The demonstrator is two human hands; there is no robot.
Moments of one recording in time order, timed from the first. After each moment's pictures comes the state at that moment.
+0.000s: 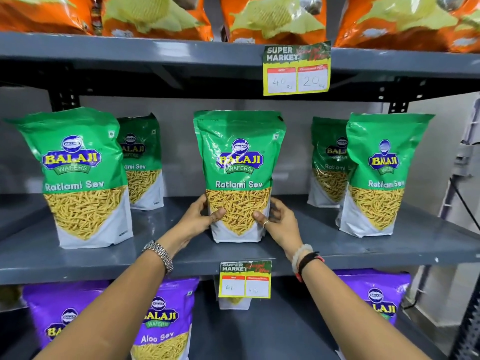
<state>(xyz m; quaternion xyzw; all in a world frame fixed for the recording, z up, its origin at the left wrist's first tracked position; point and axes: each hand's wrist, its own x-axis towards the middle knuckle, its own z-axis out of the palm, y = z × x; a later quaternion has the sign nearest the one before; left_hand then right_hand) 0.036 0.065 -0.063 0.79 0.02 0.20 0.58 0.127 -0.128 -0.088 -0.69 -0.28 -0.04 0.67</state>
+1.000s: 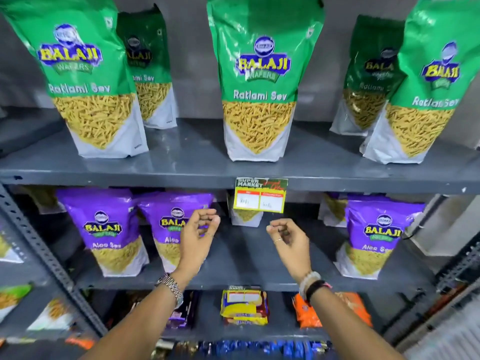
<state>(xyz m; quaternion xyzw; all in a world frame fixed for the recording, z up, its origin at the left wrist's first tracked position) -0.057 0.027 -0.260 0.71 0.15 0.36 0.59 0.026 -0.167 -0.261 -0.74 -0.21 -0.02 0.64</state>
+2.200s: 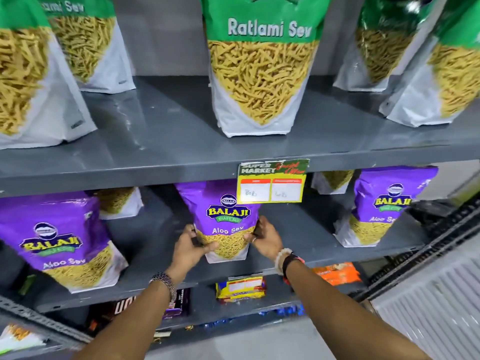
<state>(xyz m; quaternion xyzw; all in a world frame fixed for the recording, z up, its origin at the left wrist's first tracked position) -0.006 0.095 -0.379 0.76 0.27 0.06 0.59 0.080 -0.092 -0.360 -0.77 -0.09 0.20 0.60</state>
